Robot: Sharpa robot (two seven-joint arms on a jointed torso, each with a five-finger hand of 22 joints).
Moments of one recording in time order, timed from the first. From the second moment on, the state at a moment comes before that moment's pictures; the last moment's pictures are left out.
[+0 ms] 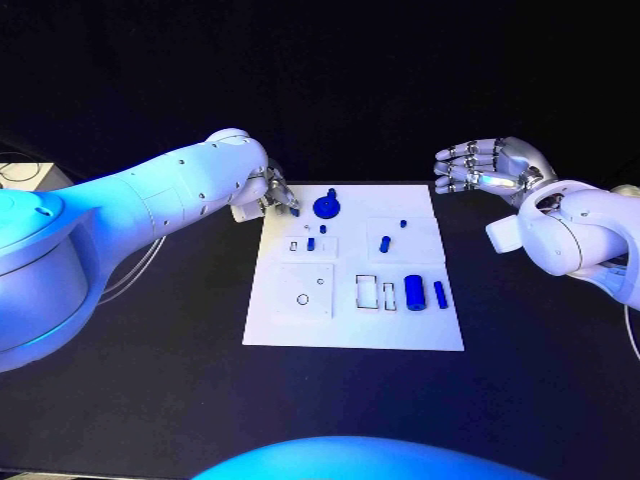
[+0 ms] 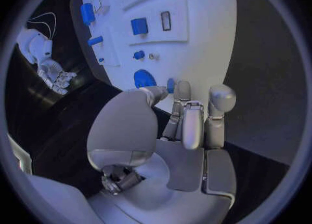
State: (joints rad) left arm 1.34 -0.41 -0.07 0.72 -0.94 0.23 -0.45; left_hand 1.27 -0.11 0.61 0.25 0.27 0.75 0.11 0.72 0.74 0.95 0.04 1.10 0.49 1.47 -0.03 1.47 1.31 0.12 1.23 0.08 1.24 0.93; right arm 1.35 -0.78 -0.15 1.35 -0.36 -0.38 0.25; right_hand 1.25 -0.20 0.43 0.16 0.30 0.73 0.19 0.35 0.29 0.89 0.19 0.36 0.08 0.98 0.15 0.11 0.41 0.18 0.97 0.26 0.07 0.10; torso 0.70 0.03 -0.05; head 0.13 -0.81
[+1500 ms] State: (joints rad) left arm 1.34 -0.71 -0.09 1.30 -1.09 0.04 -0.45; left_hand 1.16 -0.21 0.76 0.20 0.33 0.82 0.08 0.76 0.74 1.08 0.01 1.13 0.56 1.46 -0.05 1.51 1.31 0.12 1.30 0.06 1.33 1.07; right arm 1.35 -0.80 -0.15 1.34 -0.36 -0.38 0.25; right_hand 1.25 -0.20 0.43 0.16 0.30 0.73 0.19 0.35 0.29 0.89 0.19 0.36 0.08 0.98 0.15 0.11 0.41 0.18 0.97 0.26 0.07 0.10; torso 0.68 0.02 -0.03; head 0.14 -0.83
